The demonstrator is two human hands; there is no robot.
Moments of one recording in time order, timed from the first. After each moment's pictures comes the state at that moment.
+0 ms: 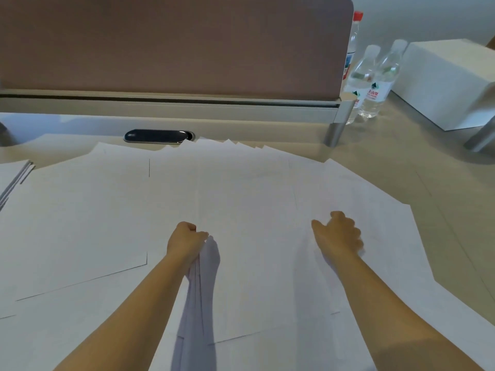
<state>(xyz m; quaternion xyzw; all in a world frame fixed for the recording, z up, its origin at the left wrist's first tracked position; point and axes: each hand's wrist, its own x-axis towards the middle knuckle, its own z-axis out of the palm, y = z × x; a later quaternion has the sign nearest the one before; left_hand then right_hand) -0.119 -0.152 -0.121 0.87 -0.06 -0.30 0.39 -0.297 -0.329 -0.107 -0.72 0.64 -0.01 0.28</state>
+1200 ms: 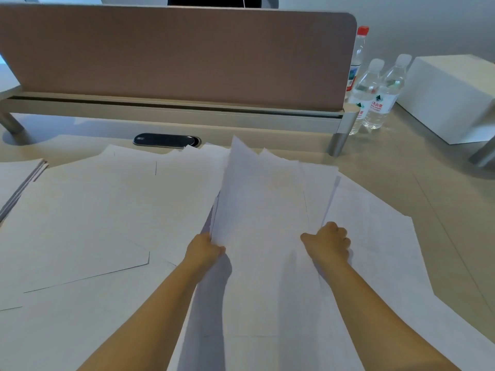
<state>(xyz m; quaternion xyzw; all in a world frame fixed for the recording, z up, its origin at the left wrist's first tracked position) -0.149 -0.159 -0.108 0.85 -0.08 -0.35 0.38 -0.284 -0.314 -0.095 -0.71 0.63 0.00 0.33</state>
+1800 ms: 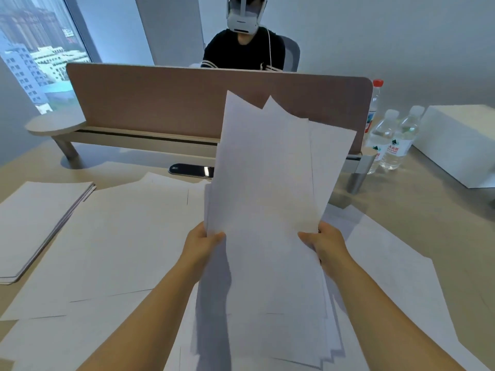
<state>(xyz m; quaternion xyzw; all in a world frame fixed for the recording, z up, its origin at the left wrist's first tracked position) -0.122 -0.129 -0.031 0.76 -0.07 -0.28 0.58 -0.248 -0.302 -0.037 -0.61 0.44 -0.16 0.64</state>
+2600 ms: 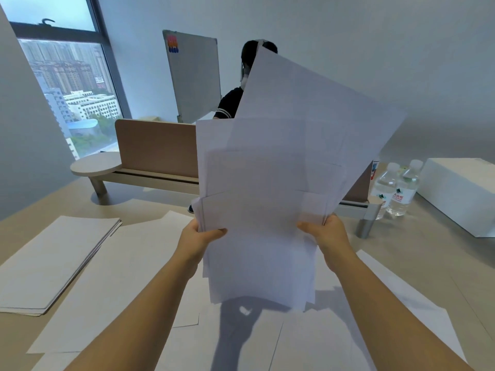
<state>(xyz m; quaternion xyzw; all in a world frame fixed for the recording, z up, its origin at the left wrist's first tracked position) -0.079 -0.107 0.047 0.71 -0.13 -0.21 0.66 -0.207 -0.287 0.060 -0.64 0.33 -0.27 0.64</state>
